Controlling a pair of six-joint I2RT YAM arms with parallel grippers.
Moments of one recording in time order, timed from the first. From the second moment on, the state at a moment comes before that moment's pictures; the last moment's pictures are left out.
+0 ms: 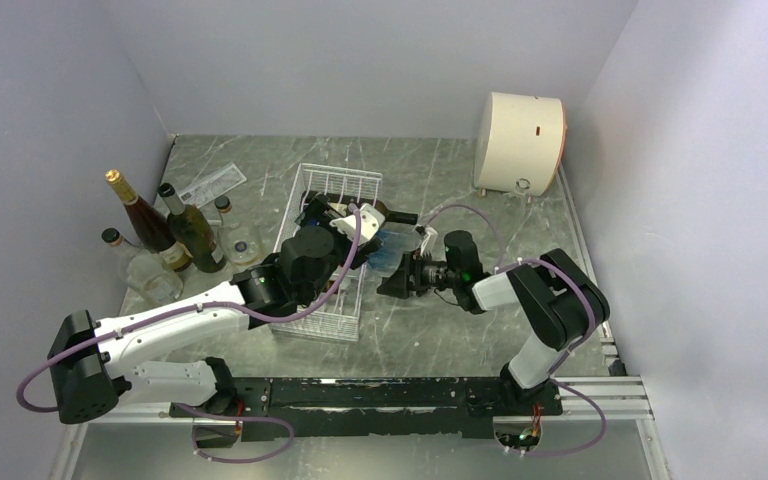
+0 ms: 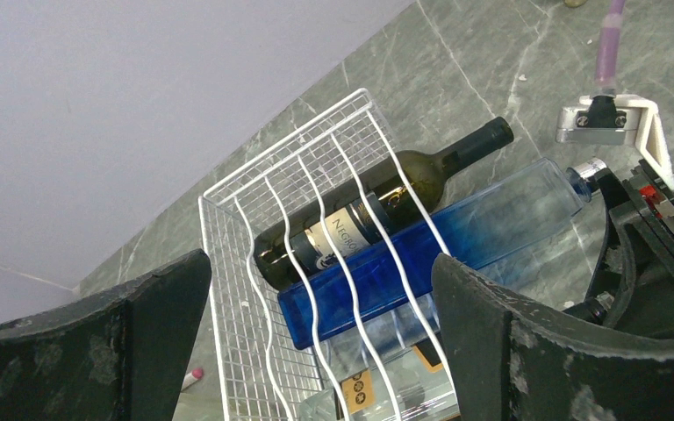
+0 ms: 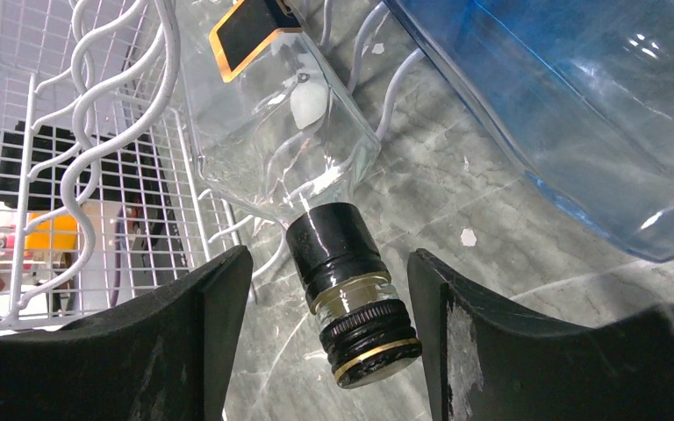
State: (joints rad) left arm -1.05 1.17 0.89 0.09 -0.65 0.35; right arm 0.46 1.67 0.45 0.74 -0.76 0.51
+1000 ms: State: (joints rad) left arm -1.05 1.19 0.88 0.11 -0.66 0.36; right arm 0.41 1.58 0.36 0.74 -0.84 0.49
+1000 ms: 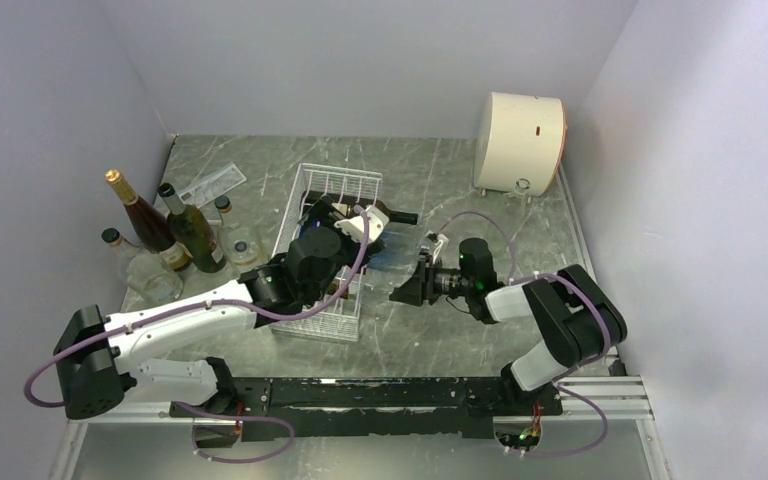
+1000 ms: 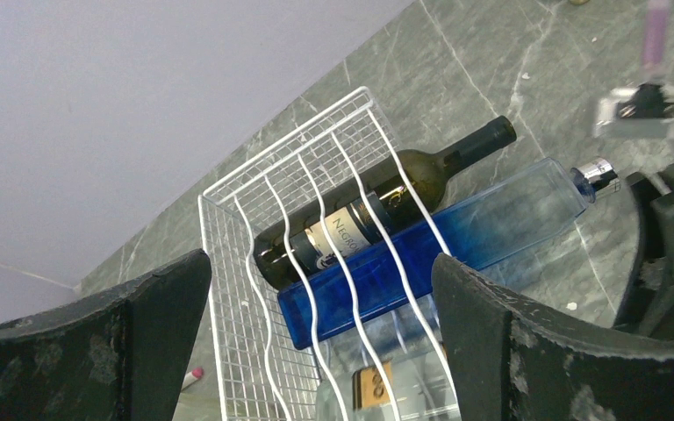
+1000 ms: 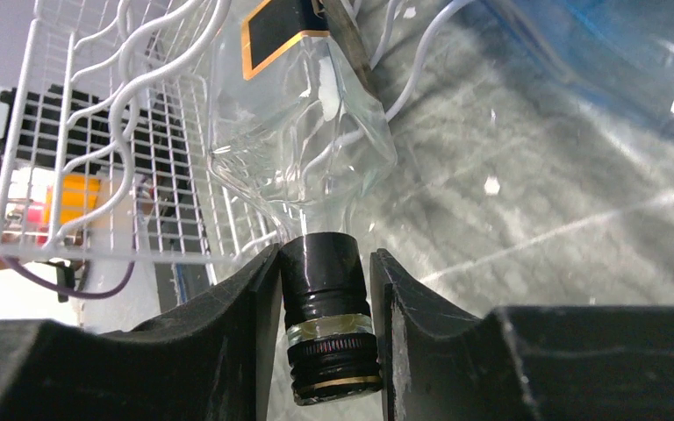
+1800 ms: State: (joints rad) left arm -1.05 1.19 0.87 0.11 -0.68 0.36; right arm 0.35 1.14 0.25 0.44 -0.79 0.52
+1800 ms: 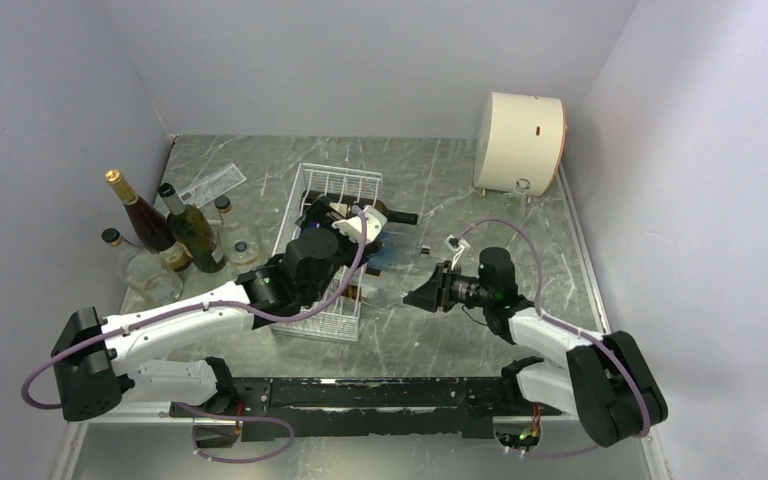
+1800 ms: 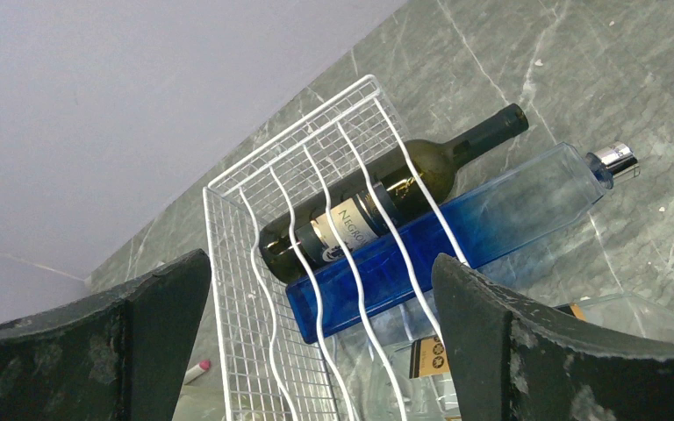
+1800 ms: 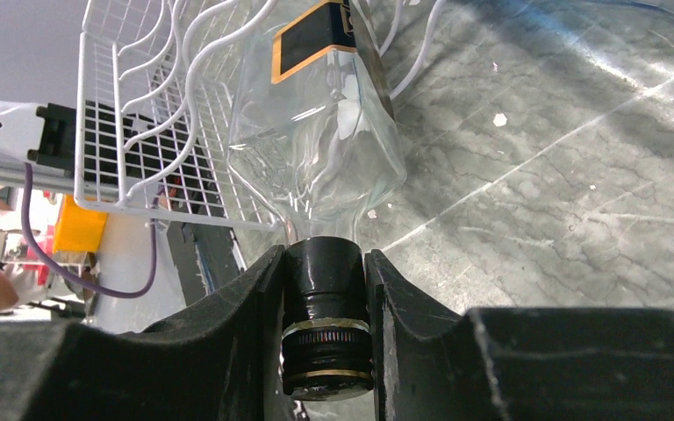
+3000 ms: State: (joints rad) left arm -1.06 1.15 0.87 0.09 -0.45 0.32; right arm 0.33 0.55 0.41 -0.33 -0.47 0.60
